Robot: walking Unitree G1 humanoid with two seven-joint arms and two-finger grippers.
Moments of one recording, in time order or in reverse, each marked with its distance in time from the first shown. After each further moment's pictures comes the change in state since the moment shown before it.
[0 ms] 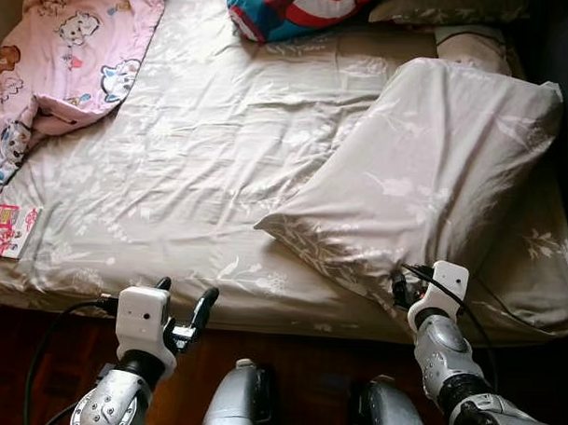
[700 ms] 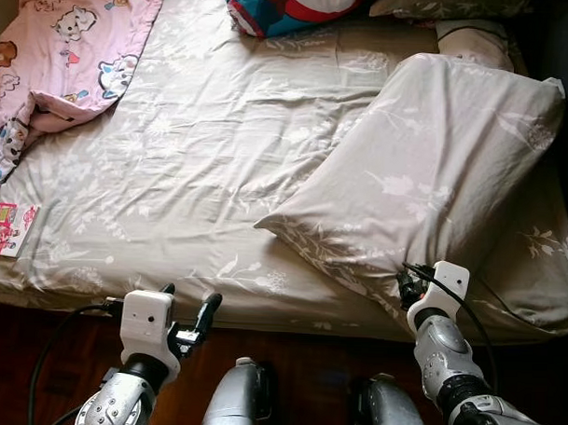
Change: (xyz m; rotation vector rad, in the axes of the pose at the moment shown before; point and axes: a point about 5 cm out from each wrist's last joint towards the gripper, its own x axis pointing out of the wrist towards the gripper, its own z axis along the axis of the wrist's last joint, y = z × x) left arm 0.001 -0.005 -0.003 -0.017 0.022 -0.003; right arm -0.001 0.002 -0.002 0.038 -0.004 0.016
